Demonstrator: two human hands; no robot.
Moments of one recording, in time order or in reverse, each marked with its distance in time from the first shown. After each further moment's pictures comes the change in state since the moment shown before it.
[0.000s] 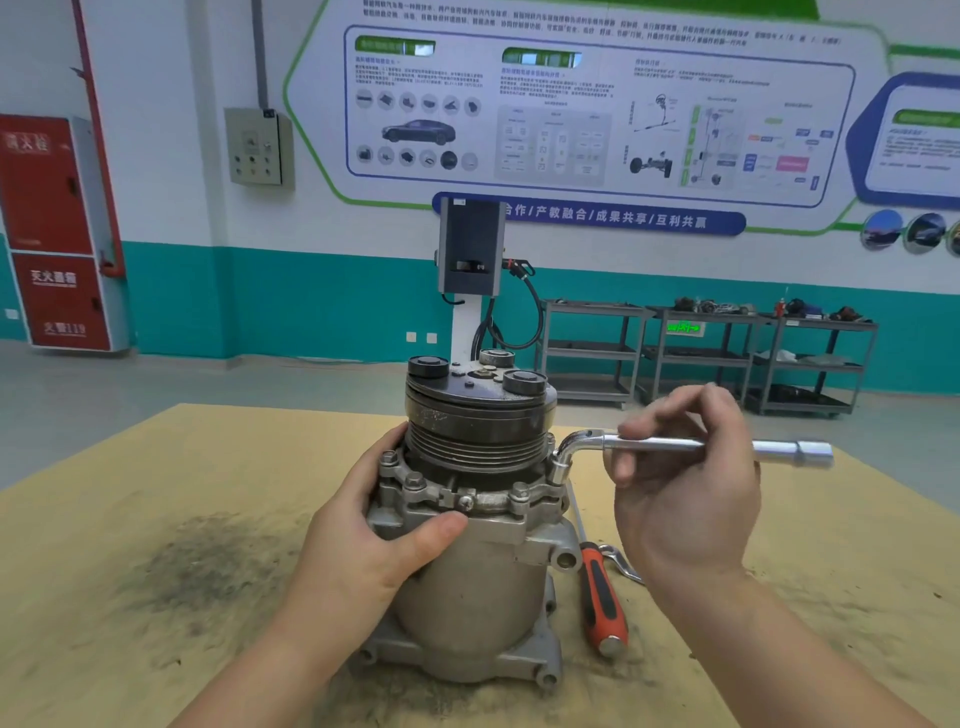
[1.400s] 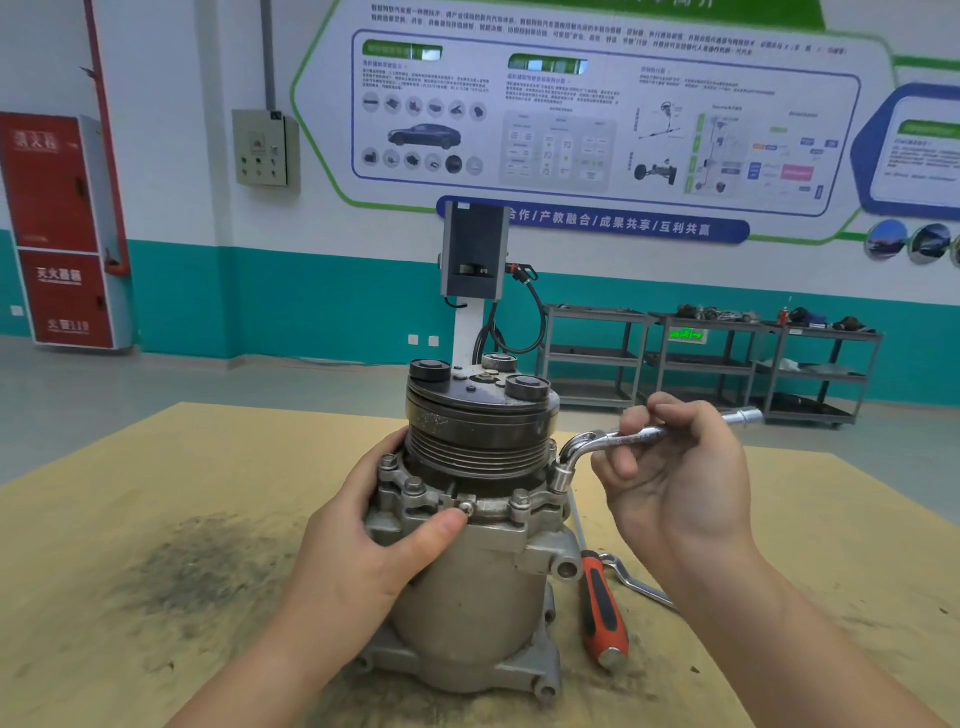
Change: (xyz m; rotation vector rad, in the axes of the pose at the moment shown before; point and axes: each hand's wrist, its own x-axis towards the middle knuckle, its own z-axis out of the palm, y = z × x) left_hand 0.000 0.003 0.002 0.036 0.015 0.011; right_hand 0.018 -0.001 0.000 0.085 0.106 0.374
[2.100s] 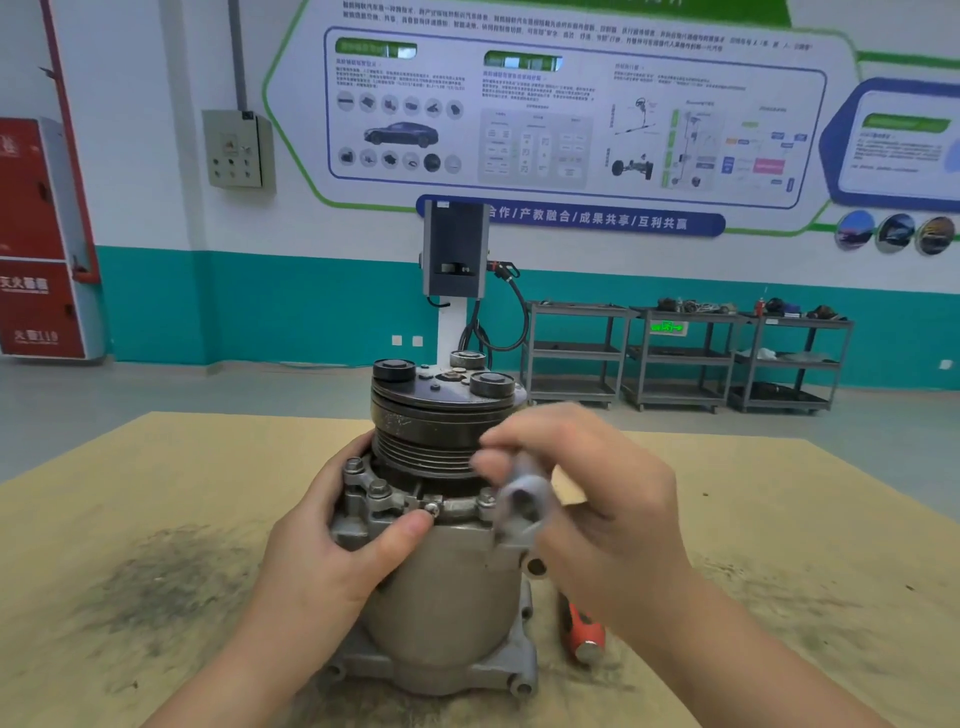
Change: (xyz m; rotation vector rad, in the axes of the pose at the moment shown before) left_hand 0.007 -0.010 0.000 0.000 0.036 0.020; right_hand -0.028 0.009 0.003 -1.014 -0.673 -1.110
